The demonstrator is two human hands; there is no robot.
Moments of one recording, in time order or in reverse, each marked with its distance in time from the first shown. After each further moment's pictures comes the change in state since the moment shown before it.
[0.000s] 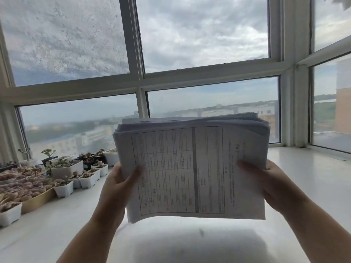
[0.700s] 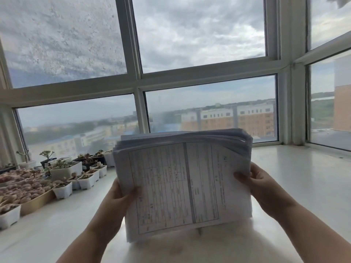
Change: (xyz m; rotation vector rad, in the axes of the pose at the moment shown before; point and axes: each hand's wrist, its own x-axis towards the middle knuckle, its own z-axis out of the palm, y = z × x) left_hand -0.012 -0.026 -0.013 -0.141 -0.082 -0.167; right_hand 0.000 0.025 -0.009 -0.021 -0.004 0.091
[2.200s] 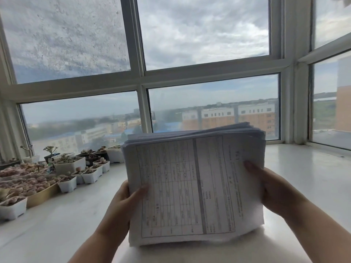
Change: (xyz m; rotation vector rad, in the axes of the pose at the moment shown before) left_hand -0.023 -0.005 0.009 0.065 0.067 -0.082; right_hand -0.014 -0.009 0.003 0.116 -0.123 0.093
